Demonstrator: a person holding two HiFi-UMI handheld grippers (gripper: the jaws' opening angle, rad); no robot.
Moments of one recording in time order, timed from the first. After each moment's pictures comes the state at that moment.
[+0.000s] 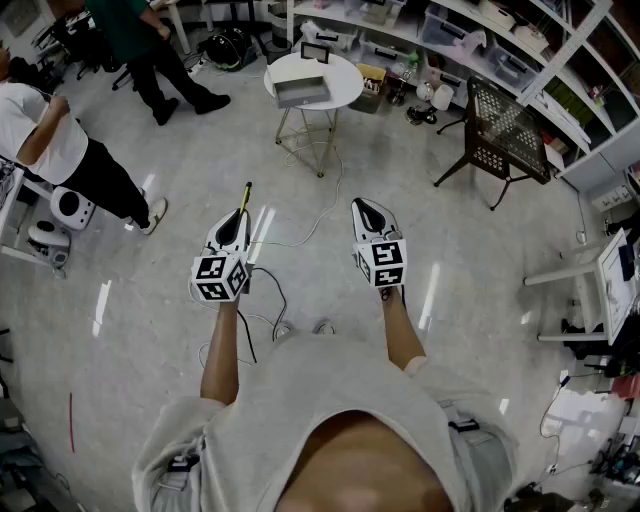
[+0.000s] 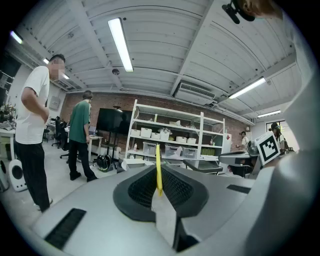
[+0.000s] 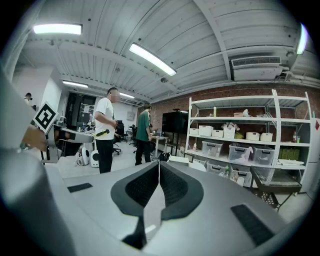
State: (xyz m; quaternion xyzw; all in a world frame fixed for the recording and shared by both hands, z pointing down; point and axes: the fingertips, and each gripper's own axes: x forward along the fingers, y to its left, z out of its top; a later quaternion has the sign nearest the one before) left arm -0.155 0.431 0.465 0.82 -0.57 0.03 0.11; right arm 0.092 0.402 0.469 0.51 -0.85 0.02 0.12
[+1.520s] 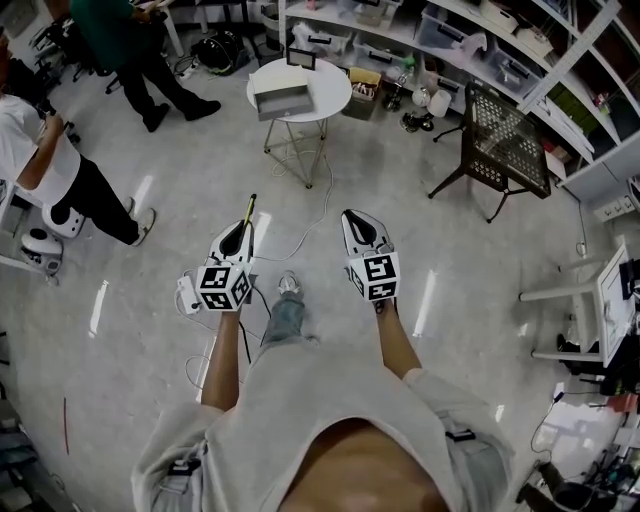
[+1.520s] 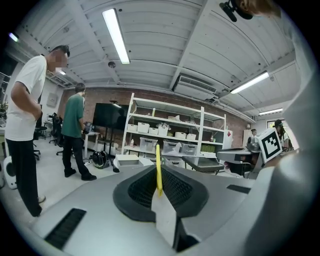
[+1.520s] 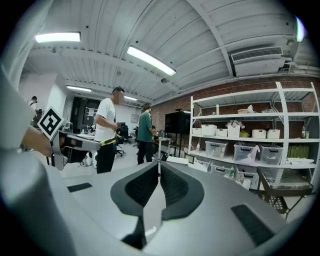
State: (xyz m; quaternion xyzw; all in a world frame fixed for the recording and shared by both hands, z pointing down) left arm -0.071 0.357 0.498 0.82 -0.56 0.05 0.12; right arm 0.145 0.334 0.489 0.48 -0.87 0.02 0.11
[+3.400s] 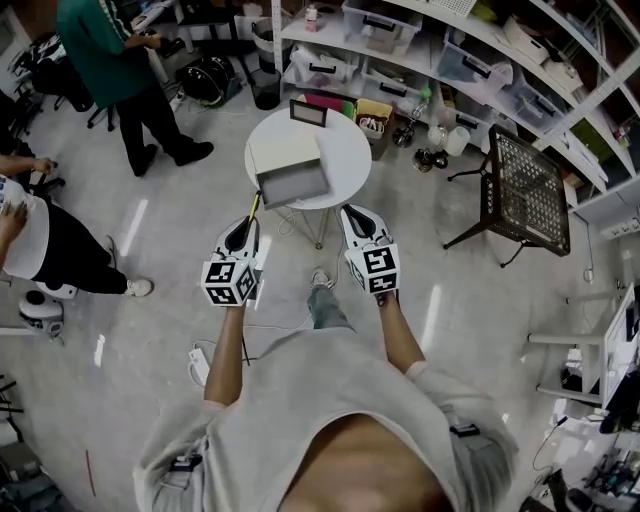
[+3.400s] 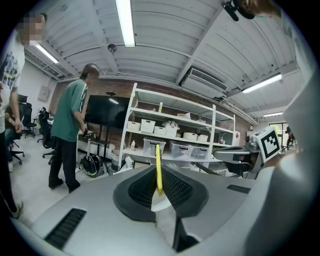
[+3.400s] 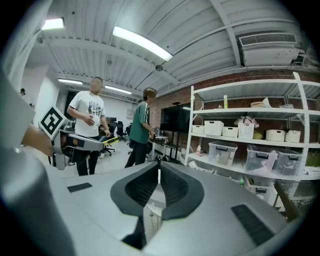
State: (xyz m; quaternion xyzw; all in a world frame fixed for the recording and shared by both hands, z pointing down) left arm -0.134 -0.038 0.516 0.83 -0.54 0.04 0.13; right arm 0.068 -0.054 0.502 0.49 -0.86 0.02 0.13
